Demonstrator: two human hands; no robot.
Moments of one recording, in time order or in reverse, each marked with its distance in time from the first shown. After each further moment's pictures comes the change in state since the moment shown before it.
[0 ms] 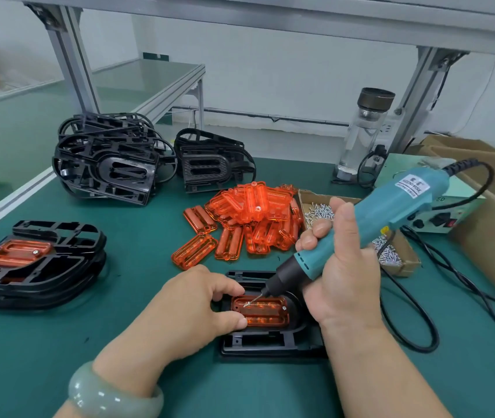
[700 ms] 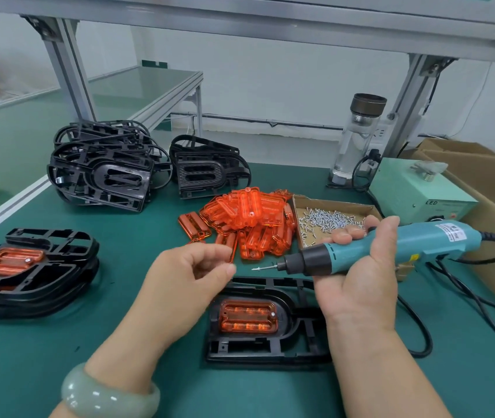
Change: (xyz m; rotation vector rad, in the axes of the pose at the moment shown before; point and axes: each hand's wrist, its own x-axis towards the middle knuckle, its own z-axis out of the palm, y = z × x) left_hand 0.005 0.027 -0.010 -0.489 0.338 0.001; right_hand 0.012 -0.018 -0.012 0.316 0.233 0.022
